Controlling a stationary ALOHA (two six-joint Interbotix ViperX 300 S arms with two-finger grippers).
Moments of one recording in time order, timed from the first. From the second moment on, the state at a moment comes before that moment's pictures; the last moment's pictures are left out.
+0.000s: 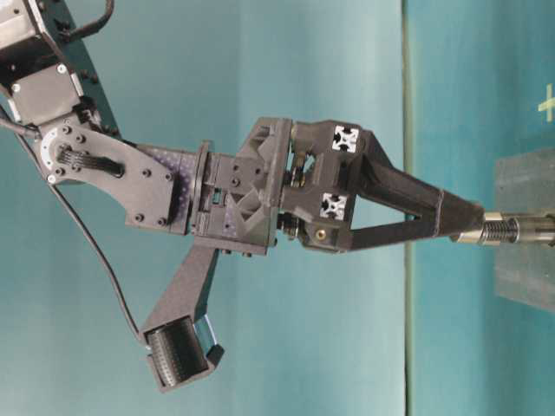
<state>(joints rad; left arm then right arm) 0.03 -0.77 1.11 0.02 0.13 -0.02 -0.03 0.31 0.02 0.09 1.01 -0.15</state>
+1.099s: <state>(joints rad) 0.03 -0.78 1.11 0.02 0.13 -0.02 -0.02 0.34 0.01 0.09 1.02 -0.15</state>
